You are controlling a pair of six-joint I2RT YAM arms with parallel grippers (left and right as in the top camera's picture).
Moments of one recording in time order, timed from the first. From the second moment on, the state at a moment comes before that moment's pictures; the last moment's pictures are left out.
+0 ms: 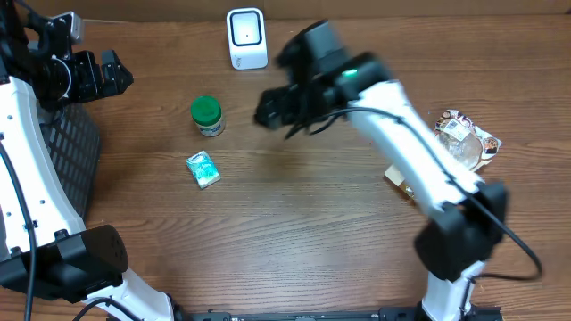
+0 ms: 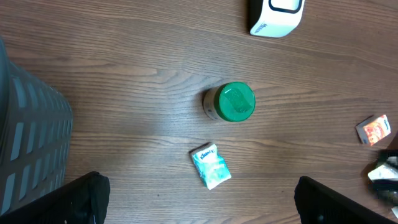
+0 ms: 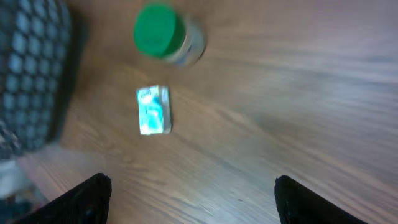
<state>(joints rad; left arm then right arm) 0.36 1.87 2.21 -1.50 0.38 0.12 0.56 1.99 1.90 -1.01 -0.38 0.30</state>
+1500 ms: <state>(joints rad) 0.36 1.87 2.21 -1.50 0.38 0.12 0.82 2.40 1.87 -0.60 -0.40 0.38</state>
